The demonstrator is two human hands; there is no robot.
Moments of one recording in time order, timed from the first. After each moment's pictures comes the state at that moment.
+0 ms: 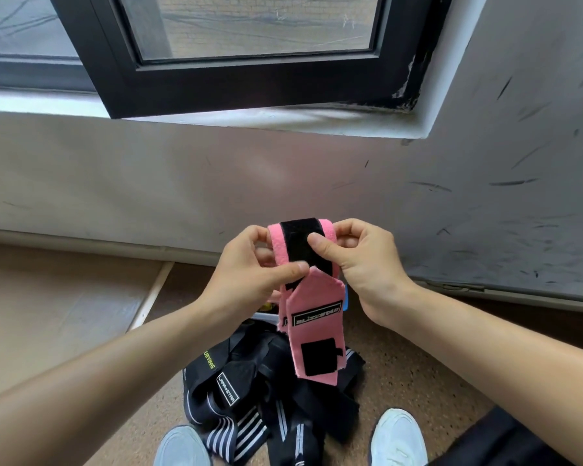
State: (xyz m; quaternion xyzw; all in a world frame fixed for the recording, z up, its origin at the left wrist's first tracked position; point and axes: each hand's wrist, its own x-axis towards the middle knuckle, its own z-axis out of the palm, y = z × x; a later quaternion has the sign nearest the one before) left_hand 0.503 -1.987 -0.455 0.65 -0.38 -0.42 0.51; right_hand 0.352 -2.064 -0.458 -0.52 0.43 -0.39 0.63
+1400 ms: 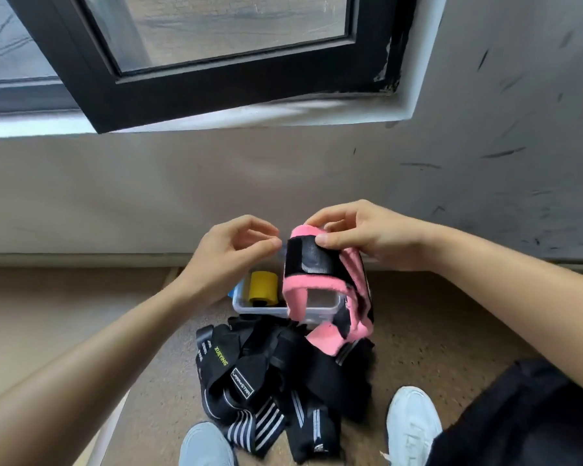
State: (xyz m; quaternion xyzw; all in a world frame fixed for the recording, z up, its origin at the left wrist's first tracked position) left_hand 0.545 -1.999 -0.457 0.66 -0.54 -0.34 0.40; right_hand 0.319 -2.117 -0.443 -0.69 0.28 -0.11 0.66
